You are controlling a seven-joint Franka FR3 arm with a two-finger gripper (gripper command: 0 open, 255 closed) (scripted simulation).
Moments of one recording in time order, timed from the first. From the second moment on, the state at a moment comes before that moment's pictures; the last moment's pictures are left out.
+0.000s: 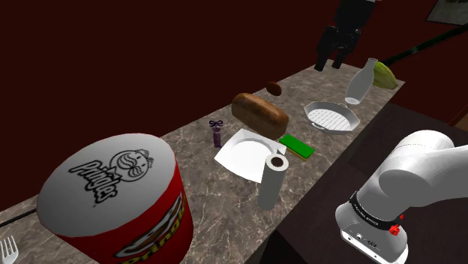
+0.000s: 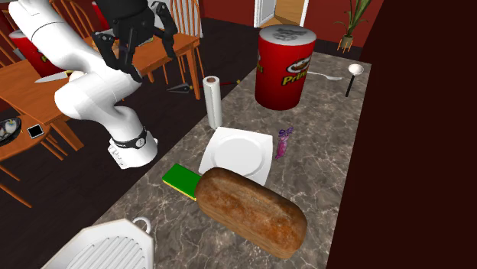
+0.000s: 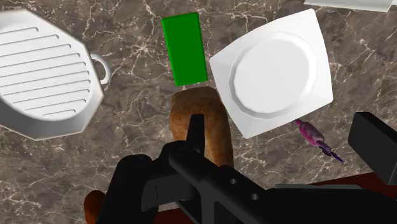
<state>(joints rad) 0.02 -0.82 -0.06 -2.26 0.11 1.48 0.04</state>
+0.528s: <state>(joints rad) 0.01 -0.75 0.05 -2.34 0.19 1.65 0.20</state>
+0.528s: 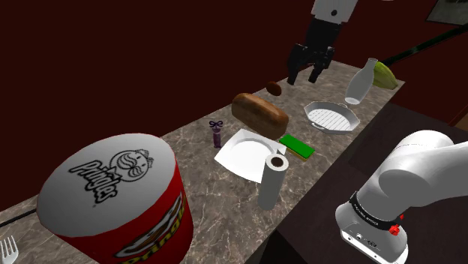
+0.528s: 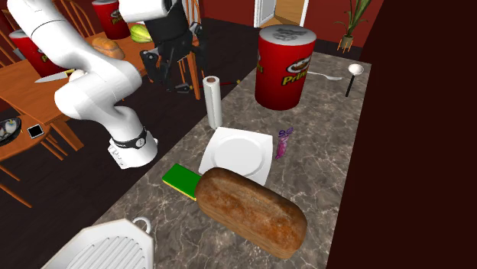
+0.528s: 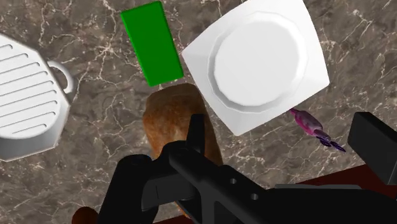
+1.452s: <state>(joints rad) -0.01 -0.37 0.30 -2.31 0.28 2.08 0.58</state>
